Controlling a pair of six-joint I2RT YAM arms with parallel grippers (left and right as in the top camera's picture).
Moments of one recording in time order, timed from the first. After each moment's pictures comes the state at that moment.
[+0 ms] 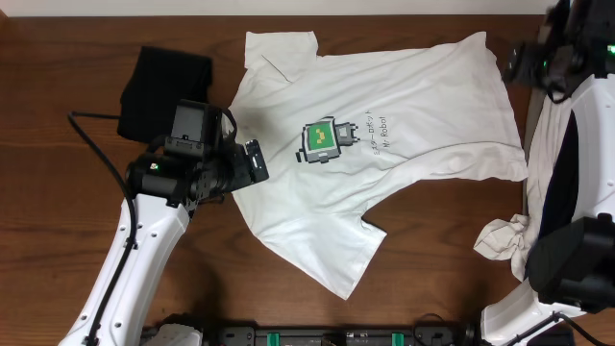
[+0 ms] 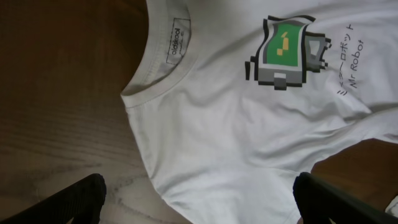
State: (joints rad) left arm -0.22 1.29 1.12 -0.95 0.13 -0.51; right arm -0.20 1.83 1.81 -1.01 0.00 0.09
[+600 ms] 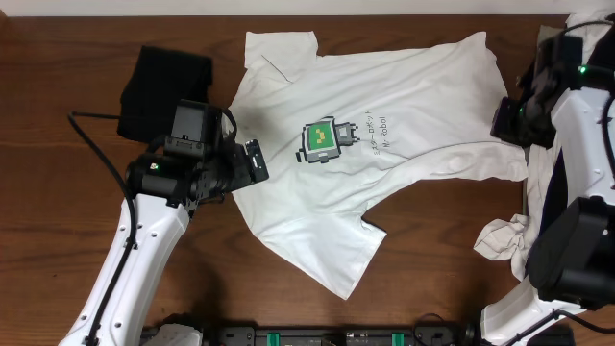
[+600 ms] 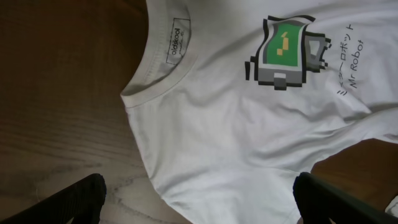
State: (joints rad) left arm -0.22 1.29 1.12 -0.95 0.13 -0.51; right arm -0.20 1.85 1.55 -1.10 0.00 0.18
